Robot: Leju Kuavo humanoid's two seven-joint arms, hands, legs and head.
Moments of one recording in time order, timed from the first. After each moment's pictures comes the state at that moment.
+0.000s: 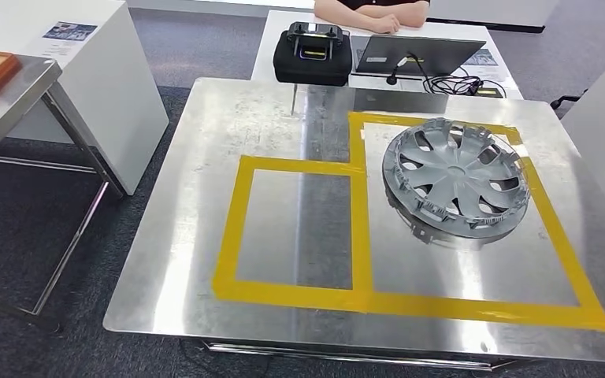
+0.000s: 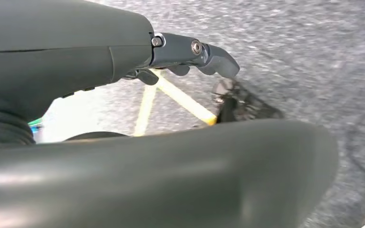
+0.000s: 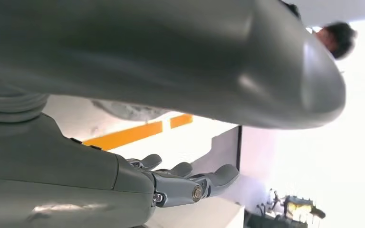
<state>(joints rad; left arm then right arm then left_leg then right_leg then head) -0.09 0.05 -0.91 -0.19 1.31 0.16 -0.11 -0.26 -0.75 0.13 -1.99 -0.40 -0.56 0.25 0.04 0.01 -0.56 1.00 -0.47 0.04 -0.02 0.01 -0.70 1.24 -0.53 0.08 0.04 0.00</state>
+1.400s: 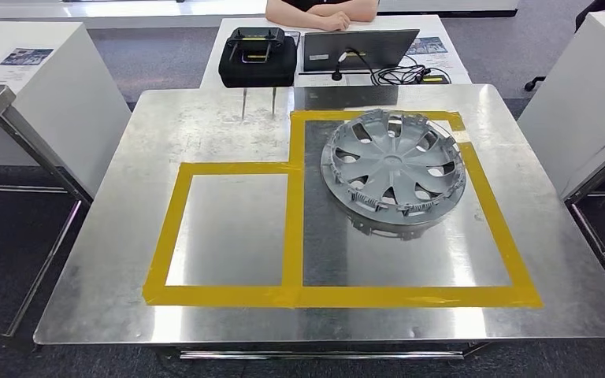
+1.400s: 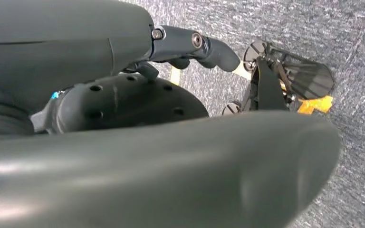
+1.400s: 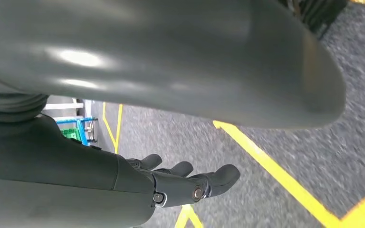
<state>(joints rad) -0.12 -0.01 -0.96 -0.19 1.23 0.21 0.00 -0.10 -0.01 -0.48 -0.26 -0.15 -0.36 0.30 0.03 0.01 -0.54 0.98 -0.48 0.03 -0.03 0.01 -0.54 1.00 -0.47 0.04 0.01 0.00</state>
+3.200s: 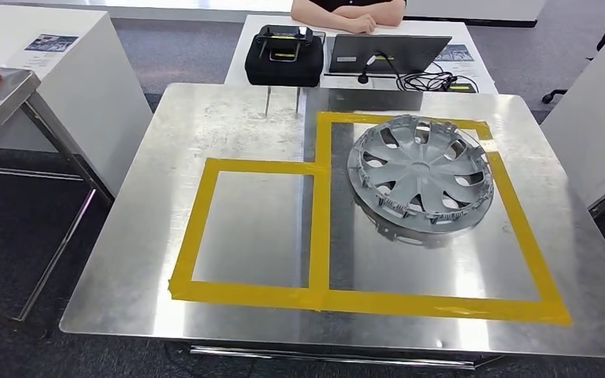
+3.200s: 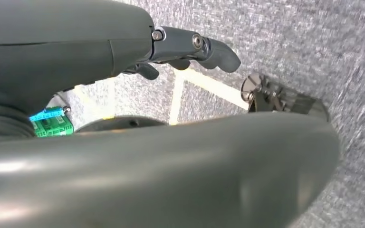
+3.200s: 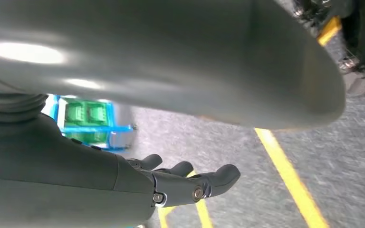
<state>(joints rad) -0.12 0.01 -1.00 -0.19 1.22 0.23 0.03 -0.11 0.04 -0.27 -0.19 -0.05 -0.23 0.34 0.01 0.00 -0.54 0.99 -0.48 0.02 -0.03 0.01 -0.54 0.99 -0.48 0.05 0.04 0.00</state>
